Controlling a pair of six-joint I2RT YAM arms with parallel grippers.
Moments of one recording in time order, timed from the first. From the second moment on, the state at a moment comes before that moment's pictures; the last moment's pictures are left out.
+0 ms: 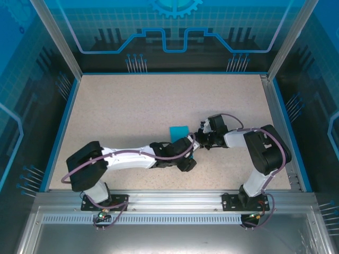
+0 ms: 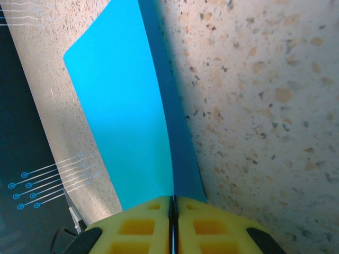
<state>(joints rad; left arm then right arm) -1.08 1.66 0.99 -0.30 -0.12 -0.28 0.35 1.72 0.68 0.10 -0.65 0.88</state>
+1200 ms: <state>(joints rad) -1.14 1.82 1.07 -0.31 -0.42 -0.22 0.35 1.72 0.70 0.06 -0.65 0.87</state>
